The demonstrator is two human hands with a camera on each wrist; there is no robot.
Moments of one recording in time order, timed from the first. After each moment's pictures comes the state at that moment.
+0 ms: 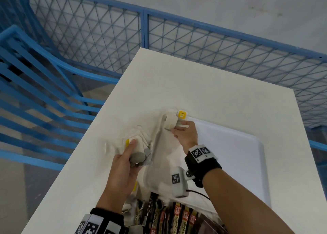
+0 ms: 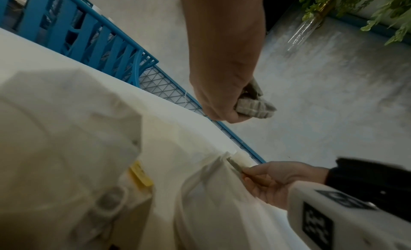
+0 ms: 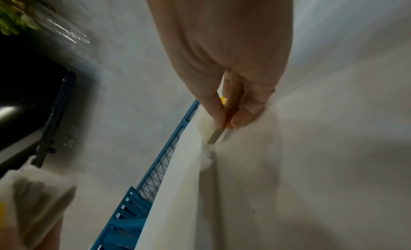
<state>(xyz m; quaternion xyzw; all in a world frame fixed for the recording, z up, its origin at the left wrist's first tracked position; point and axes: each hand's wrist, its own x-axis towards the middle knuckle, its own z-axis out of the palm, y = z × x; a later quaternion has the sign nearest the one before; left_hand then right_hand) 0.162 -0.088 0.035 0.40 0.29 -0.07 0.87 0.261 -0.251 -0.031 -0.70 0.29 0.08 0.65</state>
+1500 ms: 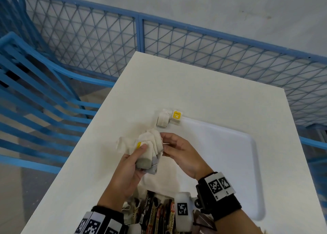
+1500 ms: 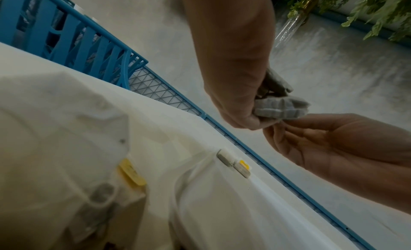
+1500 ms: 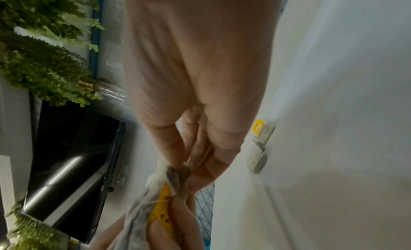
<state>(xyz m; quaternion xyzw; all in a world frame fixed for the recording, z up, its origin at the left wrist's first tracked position) 0.156 -0.102 0.042 0.41 0.24 -0.16 0.86 0.187 -0.258 0.036 -0.63 0.00 0.24 0.74</state>
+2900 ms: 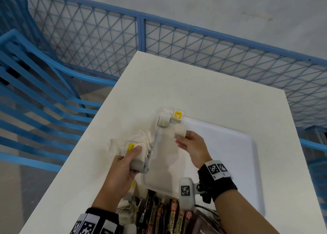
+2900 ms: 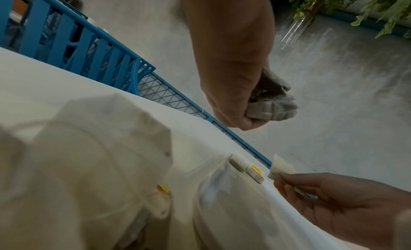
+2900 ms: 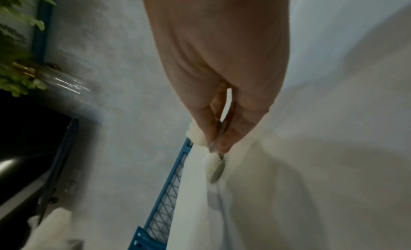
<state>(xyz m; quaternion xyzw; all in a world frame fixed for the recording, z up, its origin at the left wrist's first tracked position) 0.150 -0.087 0.043 0.44 0.27 -0.13 0.85 0.216 -0.282 0.002 -0.64 0.25 0.13 0.72</state>
